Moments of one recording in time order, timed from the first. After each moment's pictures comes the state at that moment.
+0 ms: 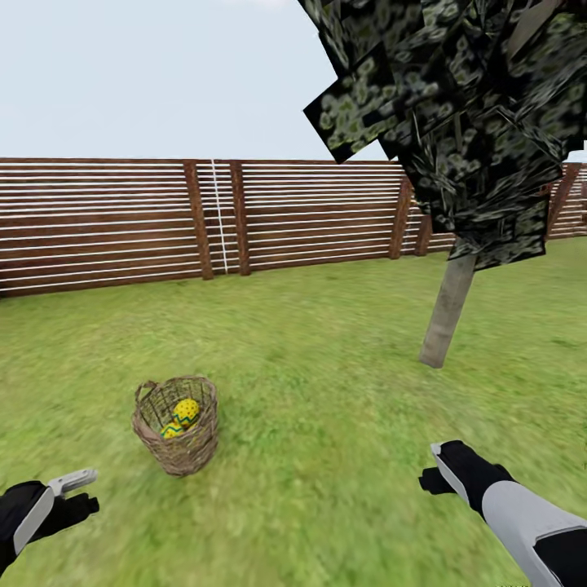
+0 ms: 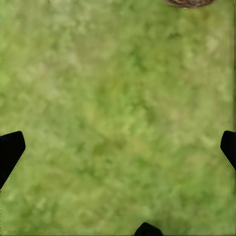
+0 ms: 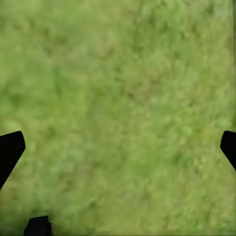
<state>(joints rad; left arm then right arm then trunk) -0.54 0.43 0.08 -0.54 0.36 0.68 0.02 -0.81 -0.20 0.28 -0.24 -0.12 0.61 -0.03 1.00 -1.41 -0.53</state>
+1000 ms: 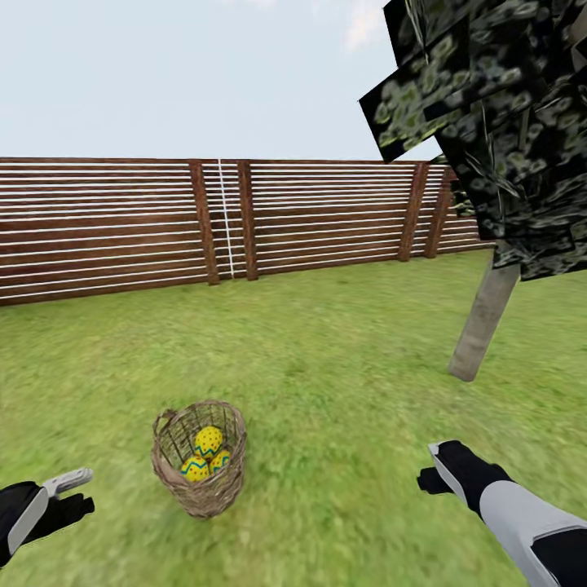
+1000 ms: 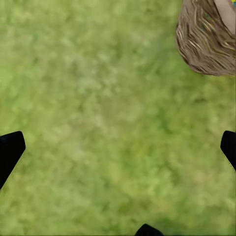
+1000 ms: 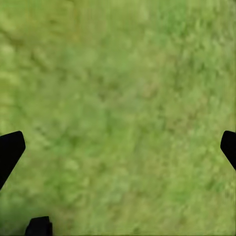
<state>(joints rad) -0.54 0.45 0.09 -0.54 0.36 0.68 0.02 -0.81 -0.19 0.29 -0.24 -0.12 0.61 -0.03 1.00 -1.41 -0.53</state>
